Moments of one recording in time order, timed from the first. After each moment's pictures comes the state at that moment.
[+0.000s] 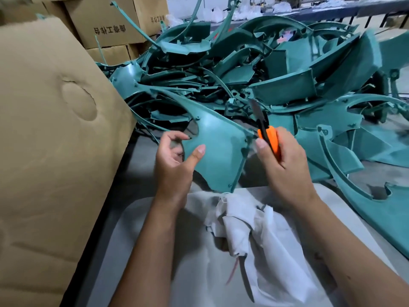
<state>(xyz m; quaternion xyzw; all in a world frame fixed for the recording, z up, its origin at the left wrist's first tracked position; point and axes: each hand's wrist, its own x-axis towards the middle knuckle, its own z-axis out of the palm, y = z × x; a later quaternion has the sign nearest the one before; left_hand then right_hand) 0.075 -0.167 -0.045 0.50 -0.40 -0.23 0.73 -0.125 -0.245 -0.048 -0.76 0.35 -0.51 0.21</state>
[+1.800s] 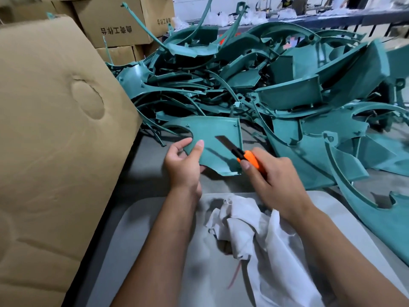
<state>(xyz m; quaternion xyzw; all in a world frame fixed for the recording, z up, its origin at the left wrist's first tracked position) 0.066 -0.197 -0.043 0.54 -0.16 -0.28 0.77 -0.120 -0.234 -0.051 -0.86 0.30 -0.39 0.17</state>
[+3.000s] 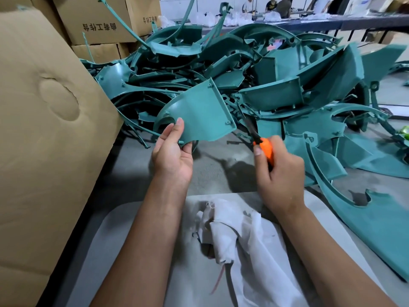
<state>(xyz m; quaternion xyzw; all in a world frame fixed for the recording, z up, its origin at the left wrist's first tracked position) 0.062 -0.216 -0.008 0.33 -0.07 -0.42 0.84 -0.133 -0.249 -0.058 -0.75 0.37 -0.54 0.08</state>
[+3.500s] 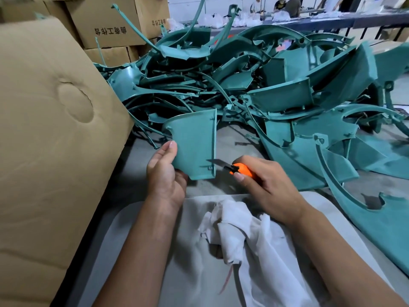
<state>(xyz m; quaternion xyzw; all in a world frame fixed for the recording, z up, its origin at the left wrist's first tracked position) 0.083 -0.185 -0.035 0.42 -0.08 -0.38 0.82 -0.130 -0.247 -0.056 -0.88 0.19 -0.35 0.23</state>
